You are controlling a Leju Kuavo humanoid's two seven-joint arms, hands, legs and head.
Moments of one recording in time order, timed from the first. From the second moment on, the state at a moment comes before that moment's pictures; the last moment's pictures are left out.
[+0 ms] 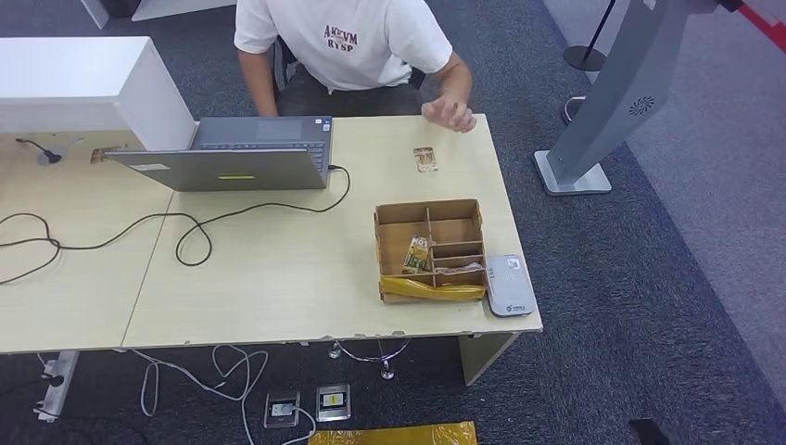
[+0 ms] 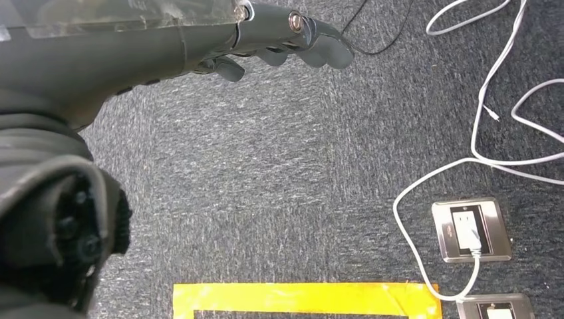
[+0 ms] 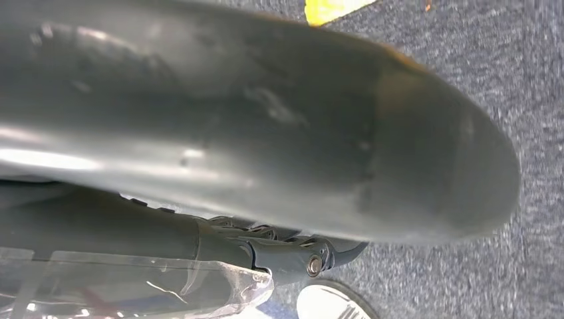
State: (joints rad) left arm -0.14 0.19 -0.56 -0.19 0.43 0.50 -0.22; right arm -0.14 -0.41 -0.13 -0.22 0.26 0.02 0.24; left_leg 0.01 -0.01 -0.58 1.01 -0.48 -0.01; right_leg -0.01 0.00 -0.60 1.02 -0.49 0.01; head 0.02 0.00
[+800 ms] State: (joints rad) left arm -0.15 0.20 -0.57 -0.19 0.42 0.48 -0.22; right arm -0.14 -0.37 -0.12 -0.21 0.28 0.03 0.23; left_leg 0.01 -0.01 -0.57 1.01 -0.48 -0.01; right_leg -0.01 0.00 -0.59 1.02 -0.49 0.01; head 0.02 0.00
